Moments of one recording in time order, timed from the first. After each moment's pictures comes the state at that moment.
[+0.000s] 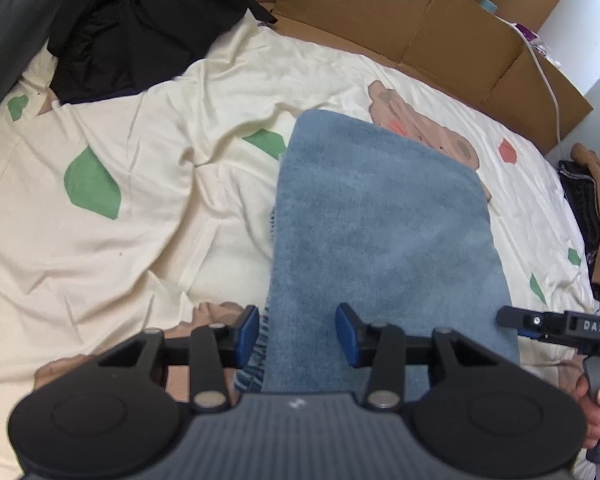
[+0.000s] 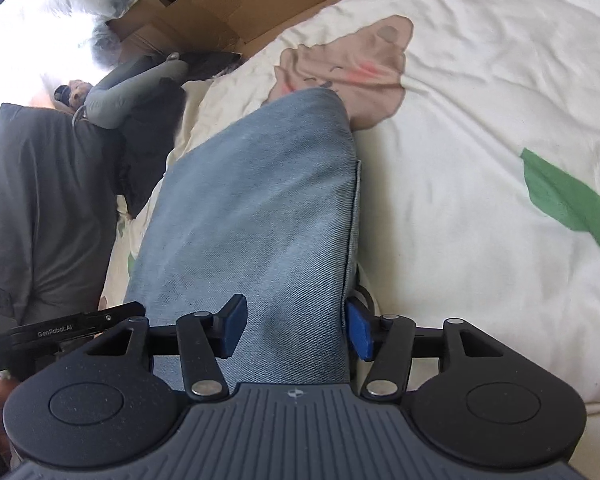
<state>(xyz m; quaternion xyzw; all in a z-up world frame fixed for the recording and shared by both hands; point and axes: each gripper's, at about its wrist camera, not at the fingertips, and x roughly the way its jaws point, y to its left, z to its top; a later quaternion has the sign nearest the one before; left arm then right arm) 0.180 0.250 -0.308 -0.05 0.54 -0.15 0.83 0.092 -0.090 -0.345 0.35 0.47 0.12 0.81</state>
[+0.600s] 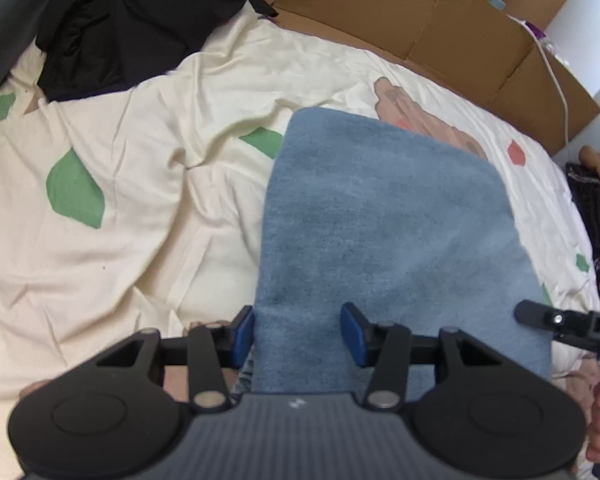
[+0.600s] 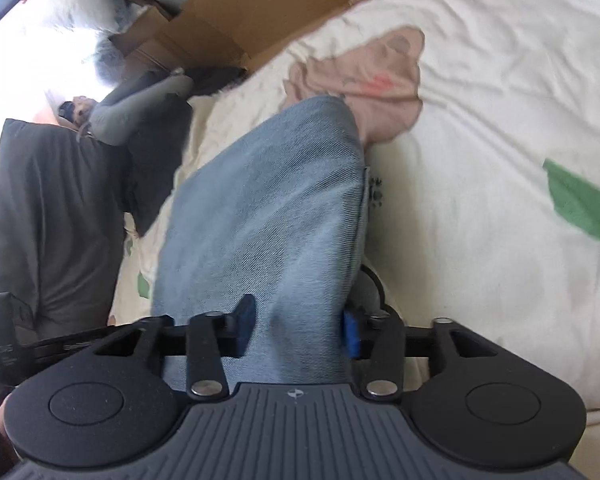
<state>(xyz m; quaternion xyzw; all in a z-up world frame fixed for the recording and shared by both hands) 0.194 0.243 -0.323 -0.05 0.54 -0.15 0.83 0.104 -0.077 -0.342 0.36 0.45 0.12 0.81</state>
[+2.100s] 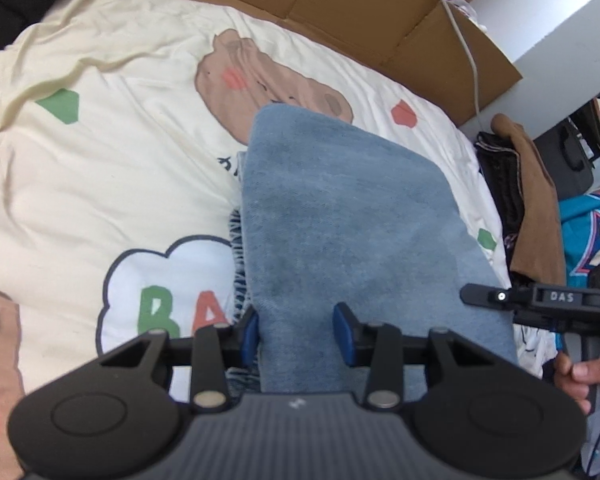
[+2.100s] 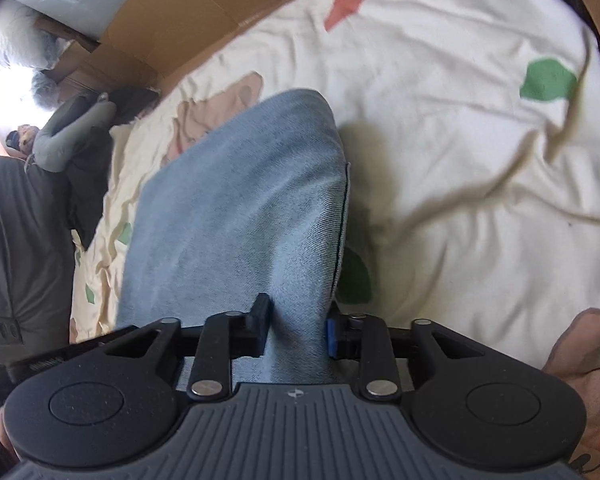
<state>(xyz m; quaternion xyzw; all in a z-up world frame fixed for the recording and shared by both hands) 0.159 0.118 -0.326 -0.11 0.56 -0.26 0.78 0.070 -0.235 -0.324 0.34 0.51 0.06 0.78</state>
